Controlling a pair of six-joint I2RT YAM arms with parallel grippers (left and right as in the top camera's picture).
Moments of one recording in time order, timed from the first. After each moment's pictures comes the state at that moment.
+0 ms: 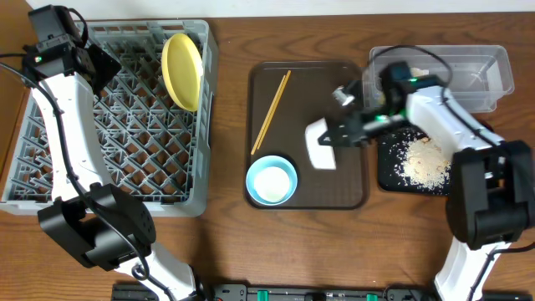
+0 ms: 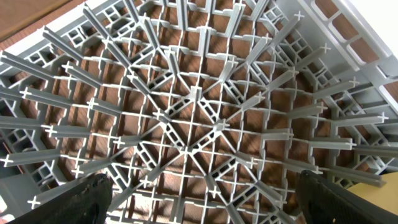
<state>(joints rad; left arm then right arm) 0.39 1.87 1.87 -1.02 -0.24 -0.51 0.26 2.01 1.44 -0.95 -1.12 -0.02</state>
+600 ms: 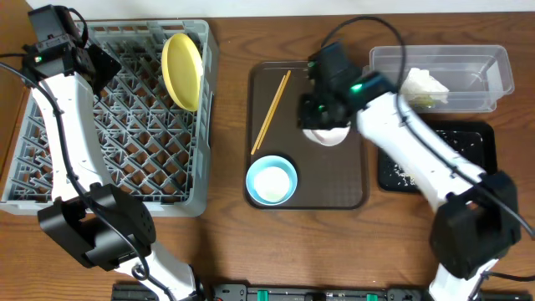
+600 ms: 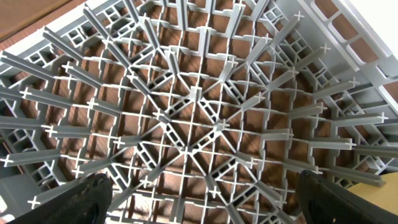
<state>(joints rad) 0.39 1.87 1.87 -1.02 -0.24 -0.51 0.59 1.92 1.63 -0.82 -0.17 0.57</state>
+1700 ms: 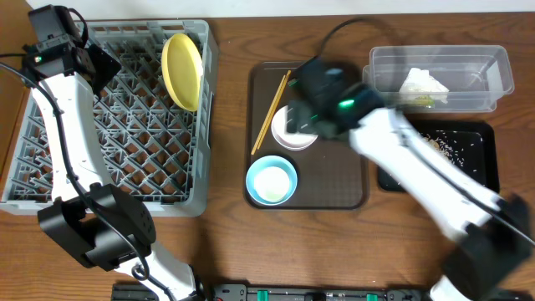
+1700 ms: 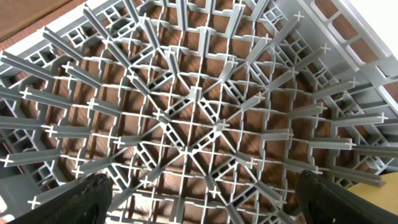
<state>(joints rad) 0.39 1.87 1.87 -1.02 -0.24 -0.51 0.63 1.79 1.65 -0.99 0.11 0.72</state>
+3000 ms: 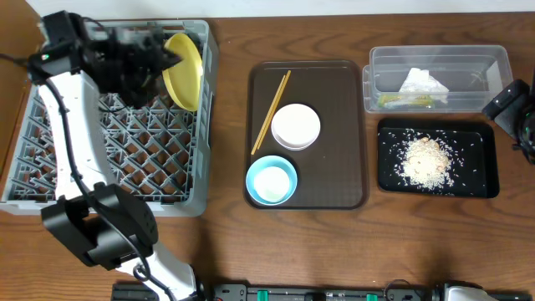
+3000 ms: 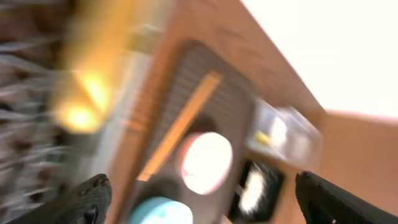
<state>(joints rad) 0.34 1.86 1.87 -1.19 0.74 -0.33 -0.06 1.36 1.69 -1.40 0.37 0.72</state>
